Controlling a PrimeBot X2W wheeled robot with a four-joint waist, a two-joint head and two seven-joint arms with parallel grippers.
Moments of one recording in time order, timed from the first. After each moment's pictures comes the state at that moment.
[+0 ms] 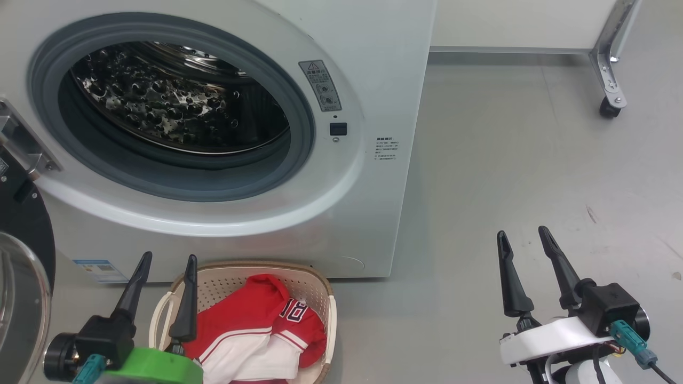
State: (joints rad) left arm 0.02 0.05 -0.06 0.12 -0.24 -0.12 -0.26; right arm 0.06 -0.04 0.16 0.04 0.27 0.03 -0.25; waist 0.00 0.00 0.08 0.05
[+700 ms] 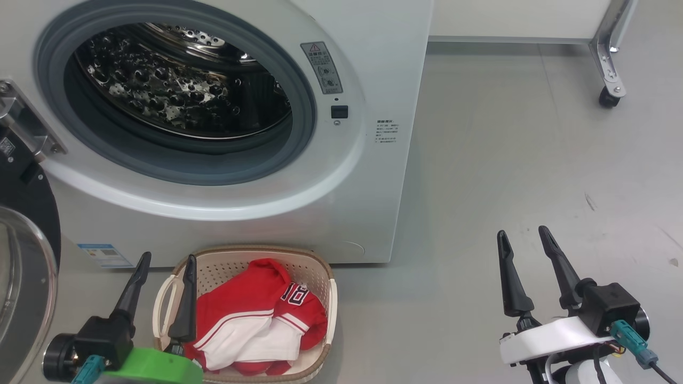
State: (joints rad) left arm 0.02 0.05 -0.05 0.11 -0.24 -0.12 -0.26; right arm 0.06 -0.04 0.16 0.04 0.27 0.03 -0.25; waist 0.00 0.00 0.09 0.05
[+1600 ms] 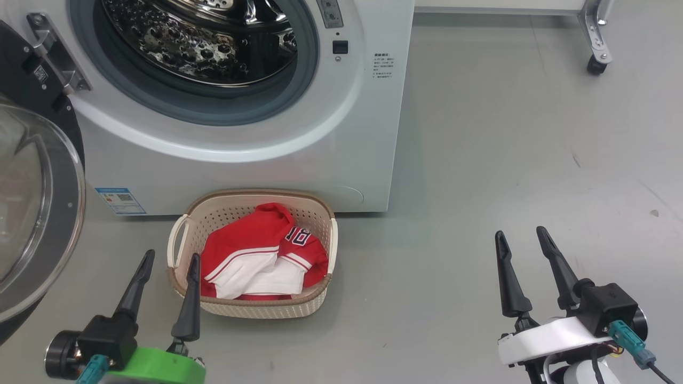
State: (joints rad) left arm 0.02 0.04 -0.06 0.10 -0.23 -0.12 -0.26; right arm 0.06 -0.04 0.17 0.04 0.27 0.02 -0.25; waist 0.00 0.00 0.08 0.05
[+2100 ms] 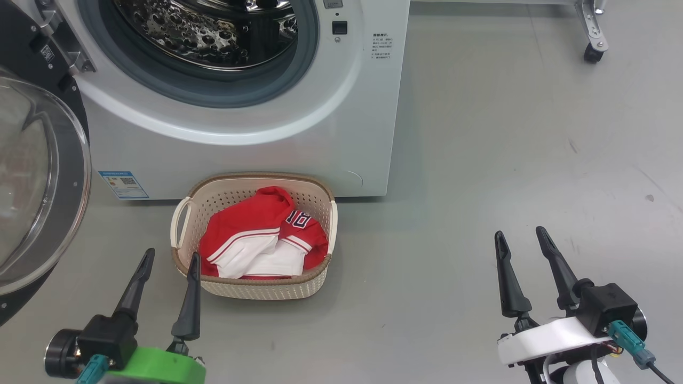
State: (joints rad) left arm 0.02 0.04 -0.06 0.09 -0.23 -0.12 -0.26; right arm 0.05 -0.04 0.17 0.04 0.27 0.02 -0.25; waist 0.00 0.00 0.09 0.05
